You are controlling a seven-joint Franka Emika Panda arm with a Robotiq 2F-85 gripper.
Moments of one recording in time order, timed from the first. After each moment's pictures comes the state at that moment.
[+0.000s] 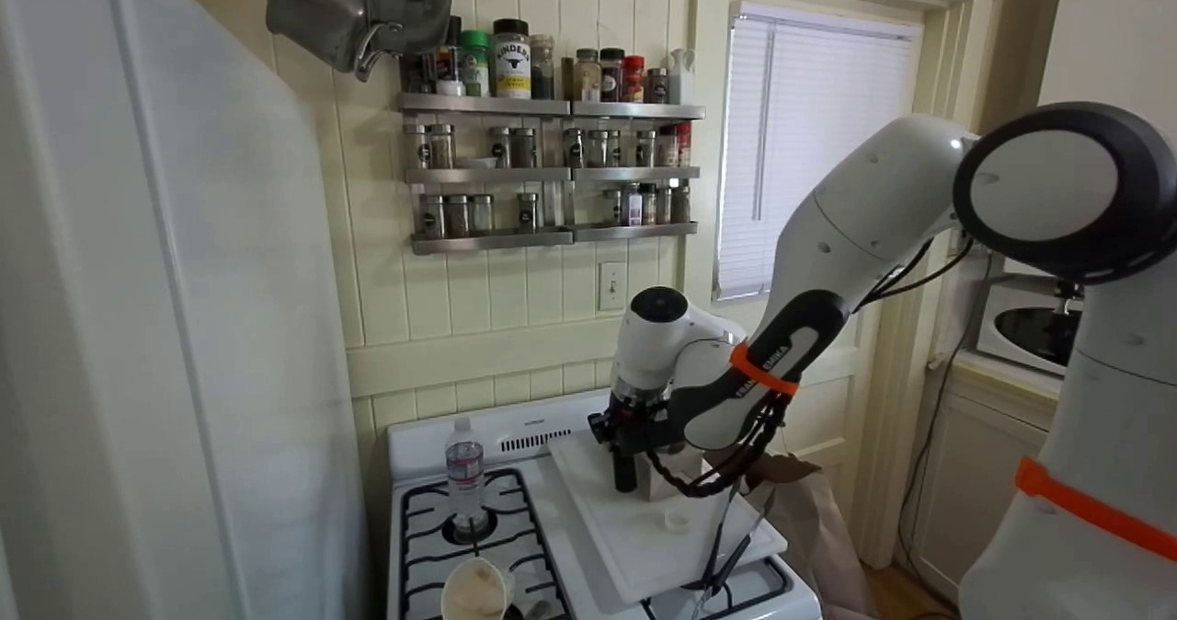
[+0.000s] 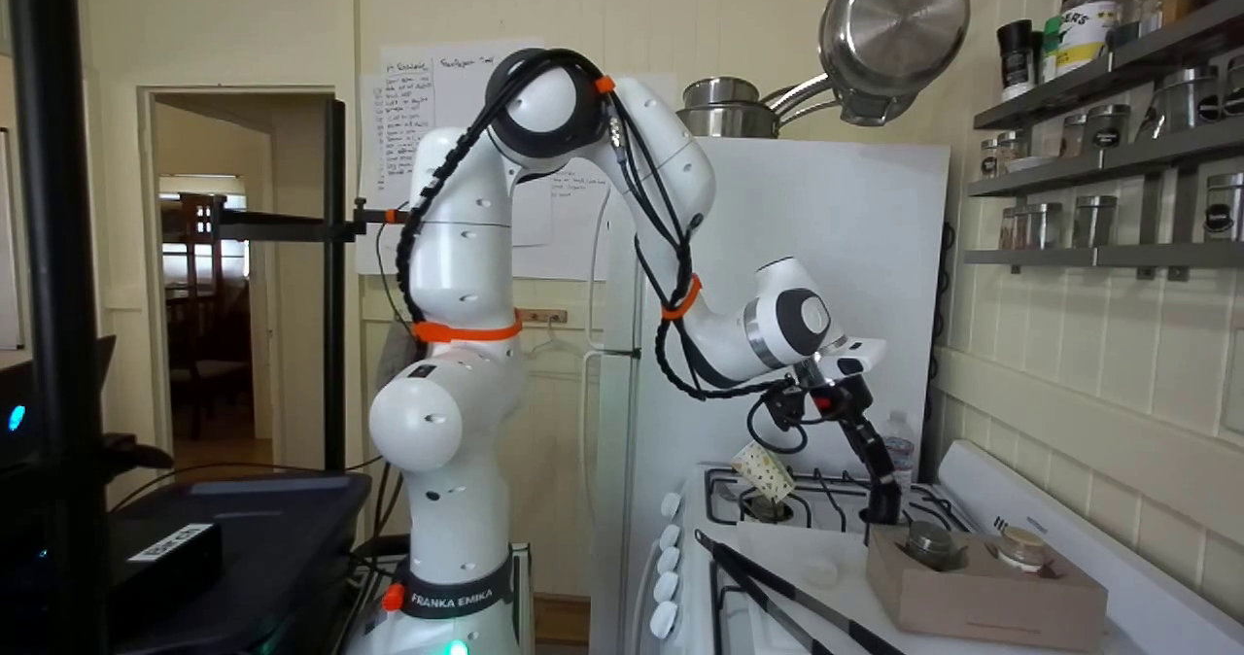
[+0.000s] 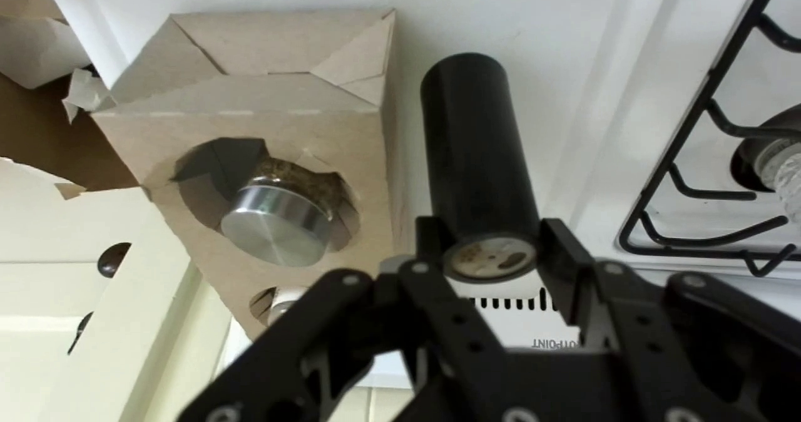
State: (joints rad) arm -0.30 -0.02 0.30 -2.45 -0.78 2.82 1.03
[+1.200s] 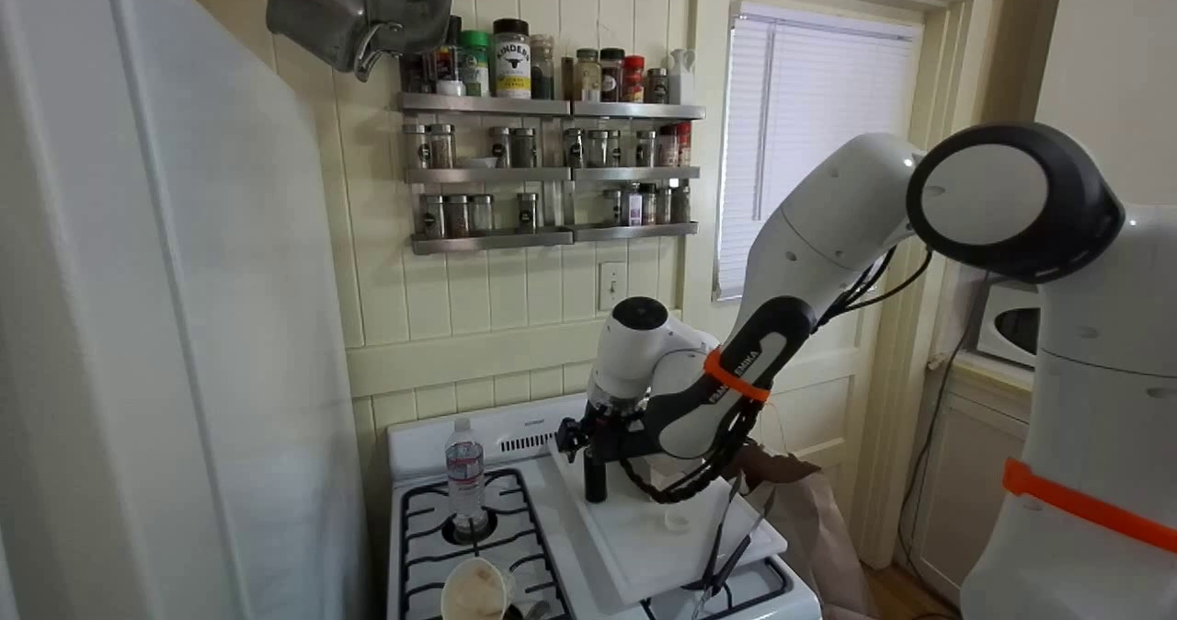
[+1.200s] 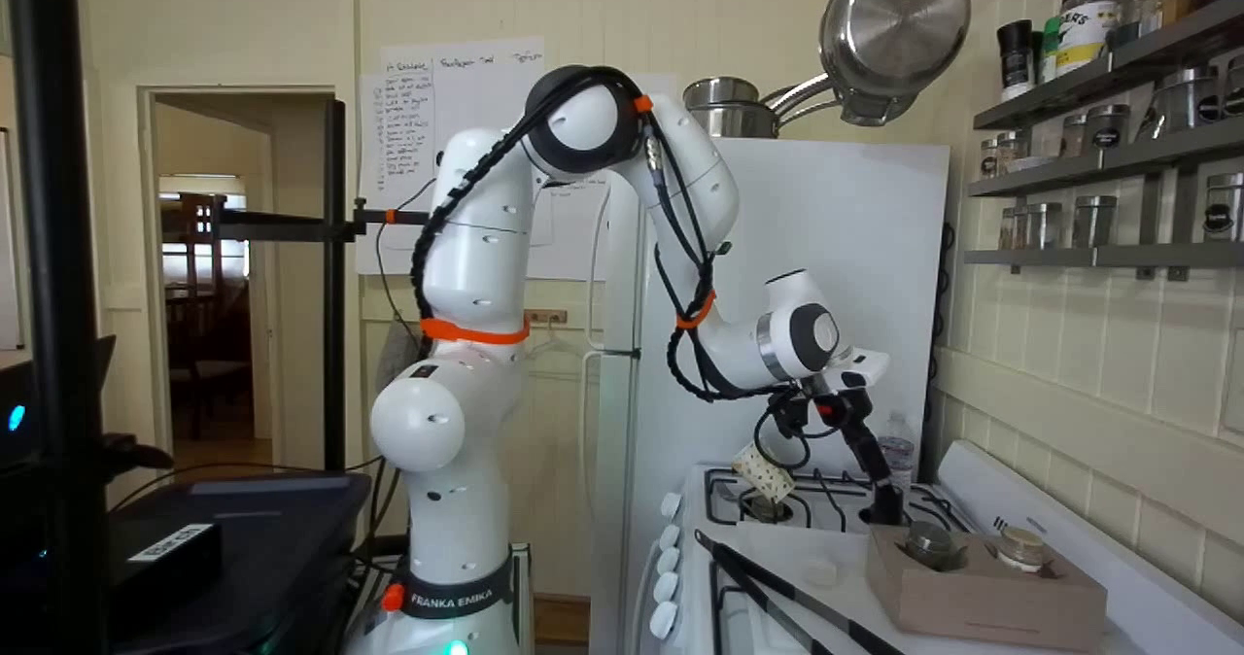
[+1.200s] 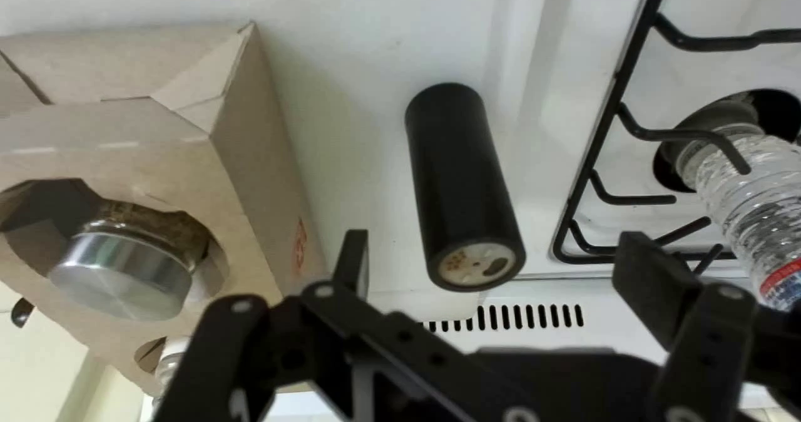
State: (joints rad) arm -0.28 0.09 0.33 -2.38 -0.73 2.87 1.05
